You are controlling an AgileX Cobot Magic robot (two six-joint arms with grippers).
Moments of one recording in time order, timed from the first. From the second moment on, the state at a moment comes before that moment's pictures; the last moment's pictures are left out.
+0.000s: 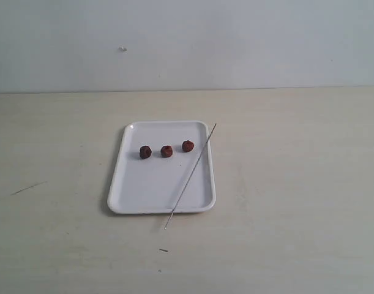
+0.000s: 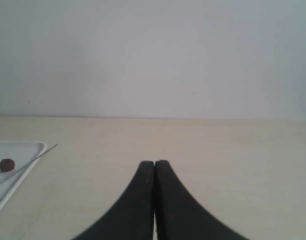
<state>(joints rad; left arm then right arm) -0.05 0.01 0.00 0.12 0.37 -0.05 -0.15 0.01 0.00 0.24 0.17 -0.26</state>
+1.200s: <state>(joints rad) -0.05 0.01 0.00 0.12 0.37 -0.05 -0.15 0.01 -0.08 1.22 0.05 -0.15</state>
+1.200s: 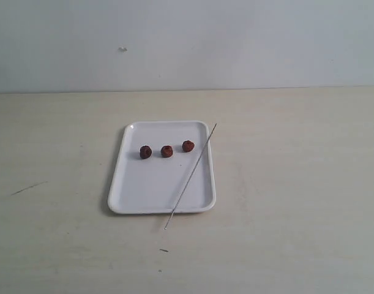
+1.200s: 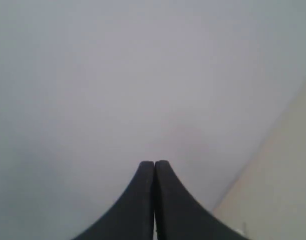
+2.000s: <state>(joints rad) -0.05 0.01 0.00 0.12 0.37 -0.05 0.21 1.63 -1.17 0.70 0.50 0.02</state>
